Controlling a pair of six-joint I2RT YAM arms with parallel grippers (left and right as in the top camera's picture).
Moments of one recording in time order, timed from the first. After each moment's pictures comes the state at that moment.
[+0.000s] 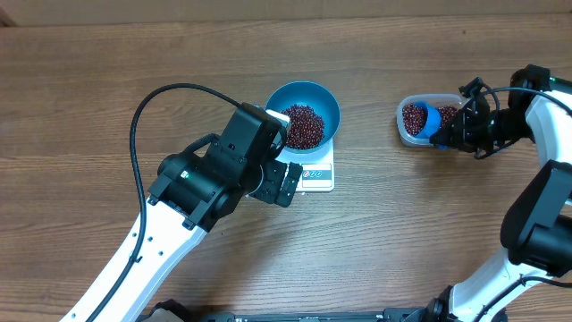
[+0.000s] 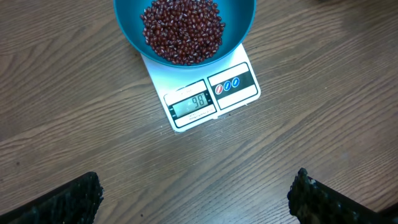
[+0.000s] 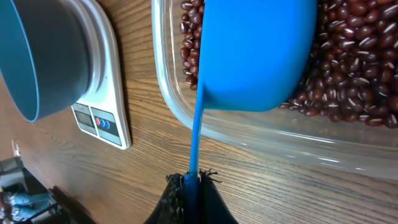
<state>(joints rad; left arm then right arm) -0.61 1.32 1.38 -1.10 -0.04 -0.21 -0.35 1.96 1.53 -1.23 -0.65 -0.34</state>
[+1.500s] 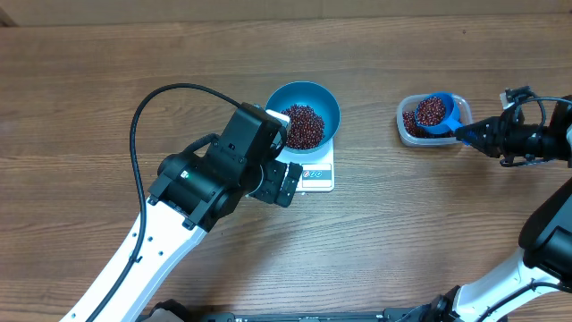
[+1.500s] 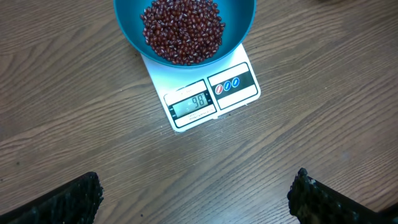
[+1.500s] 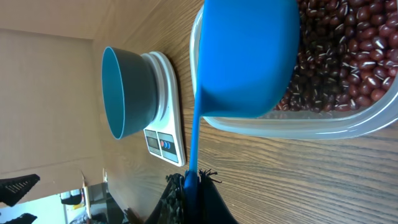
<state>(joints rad) -0.61 1.32 1.38 -1.10 -0.04 -0.21 -0.56 1.96 1.50 -1.28 -0.97 -0.41</state>
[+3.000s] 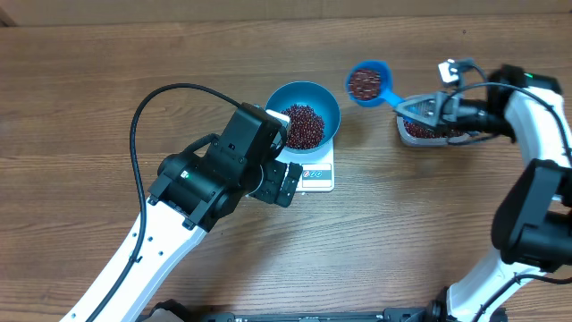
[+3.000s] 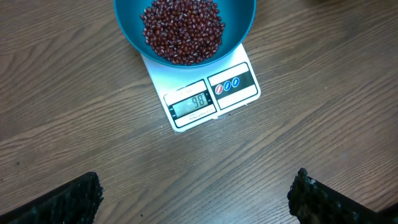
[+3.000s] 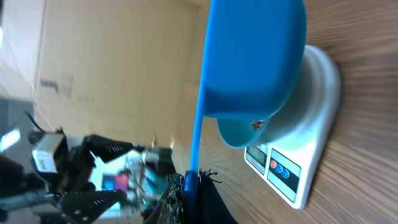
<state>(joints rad) -0.61 1.32 1.38 -1.10 -0.04 -0.21 -0.23 1.96 1.53 -1.27 -1.35 -0.46</state>
